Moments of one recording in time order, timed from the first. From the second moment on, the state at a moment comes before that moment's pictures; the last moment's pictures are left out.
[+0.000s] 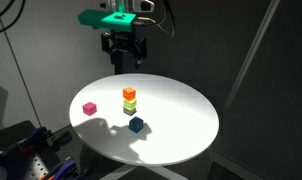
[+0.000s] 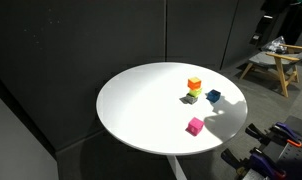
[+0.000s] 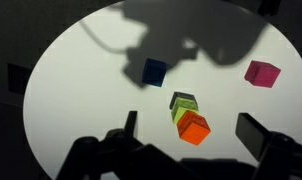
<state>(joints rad) -0.04 -0.42 -0.32 -2.42 -0.03 2.13 -0.61</state>
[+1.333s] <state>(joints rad) -0.05 -0.26 -0.11 -2.43 -0.03 2.34 -0.11</state>
